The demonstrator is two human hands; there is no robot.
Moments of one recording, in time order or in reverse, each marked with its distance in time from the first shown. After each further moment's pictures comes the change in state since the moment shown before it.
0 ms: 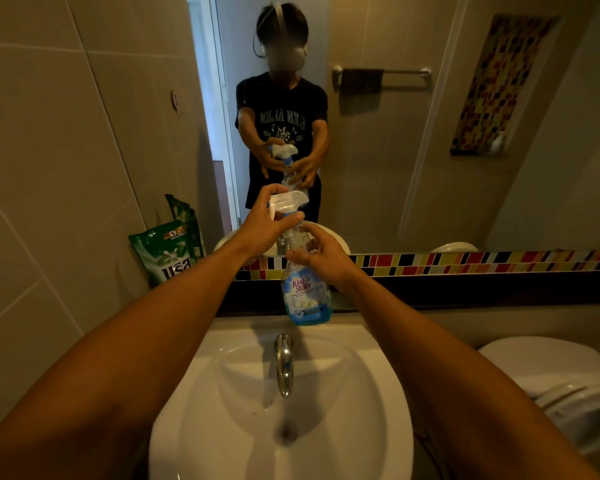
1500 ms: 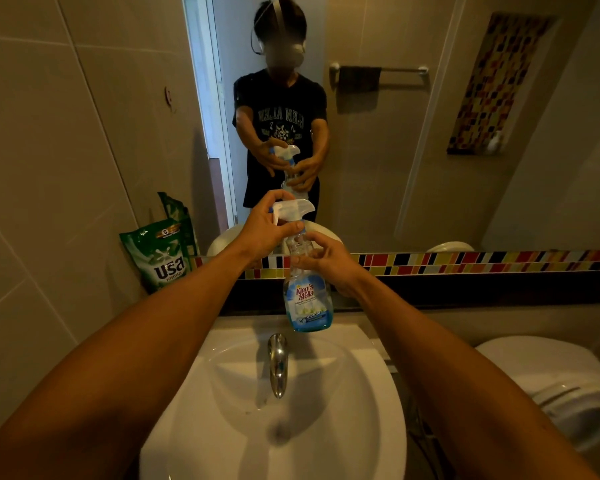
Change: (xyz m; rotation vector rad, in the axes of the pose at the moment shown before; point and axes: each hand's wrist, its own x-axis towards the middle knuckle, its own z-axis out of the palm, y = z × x) left_hand 0.000 -0.005 0.016 0.043 0.010 0.004; right_hand -0.005 0.014 -0.021 0.212 -0.101 0.133
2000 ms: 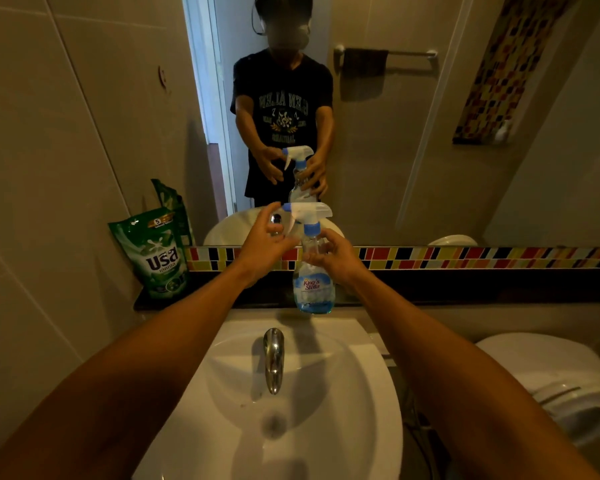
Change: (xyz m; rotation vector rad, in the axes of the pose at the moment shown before) left_hand -0.017 -0.041 0.018 -0.063 0.016 -0.185; right_hand 0.021 0.029 -0.015 -0.123 0.168 -0.024
